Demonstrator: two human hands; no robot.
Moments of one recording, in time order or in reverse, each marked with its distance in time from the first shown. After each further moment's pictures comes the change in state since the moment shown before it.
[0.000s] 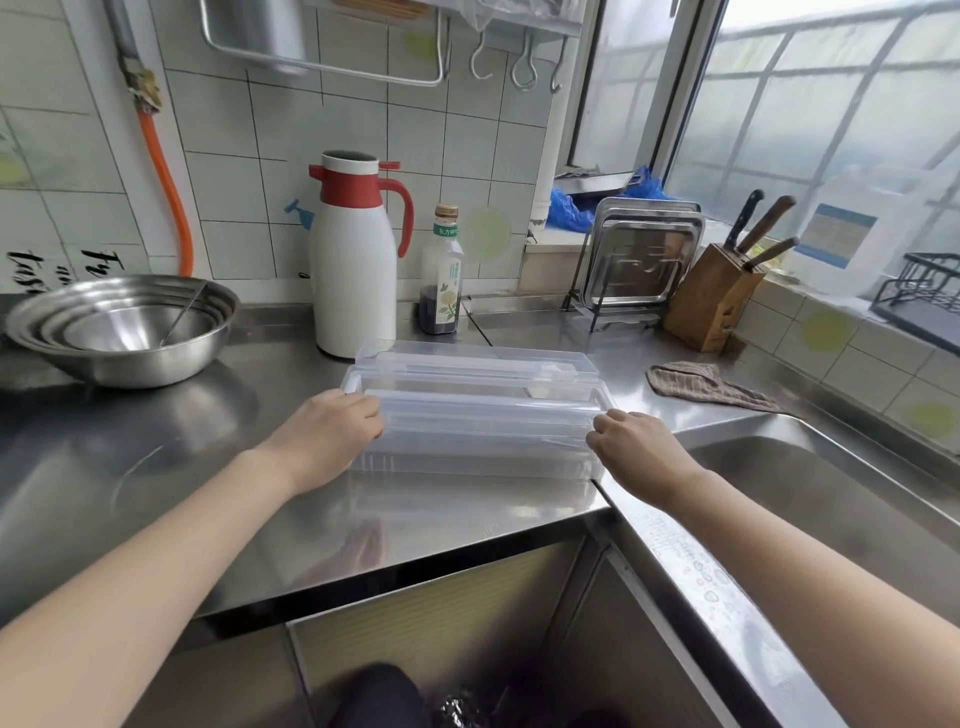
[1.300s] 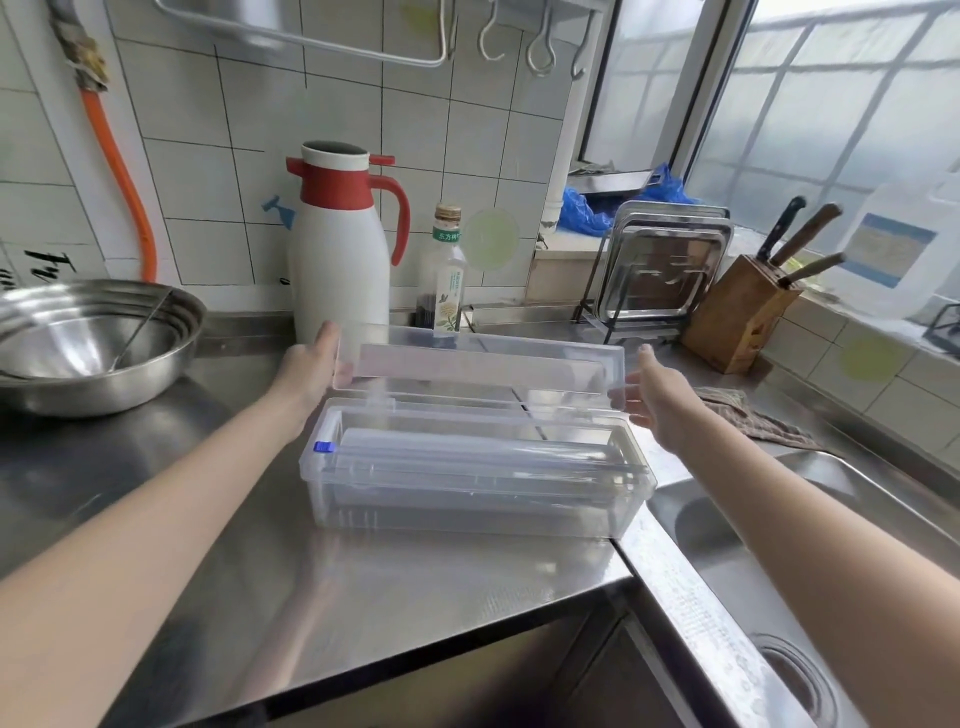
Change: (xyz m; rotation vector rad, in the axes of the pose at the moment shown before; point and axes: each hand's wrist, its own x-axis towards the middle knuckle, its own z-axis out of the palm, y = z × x) left_hand 0.101 -0.070 0.045 -1.469 0.238 -1.129; right_hand 0.122 0.067 0.015 1.634 0.064 1.051
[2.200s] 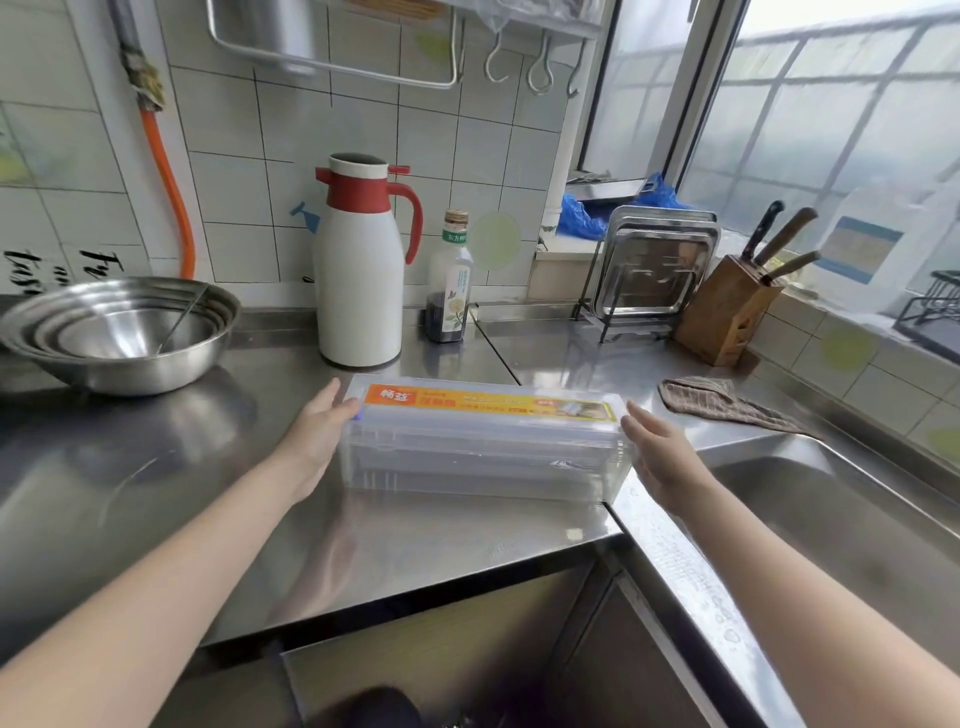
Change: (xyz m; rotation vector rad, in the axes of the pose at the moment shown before) left_hand -0.074 -0.054 -0.018 -0.247 -0.152 -0.031; right_hand -0.067 0.078 -0.020 0.252 -0.202 -0.110
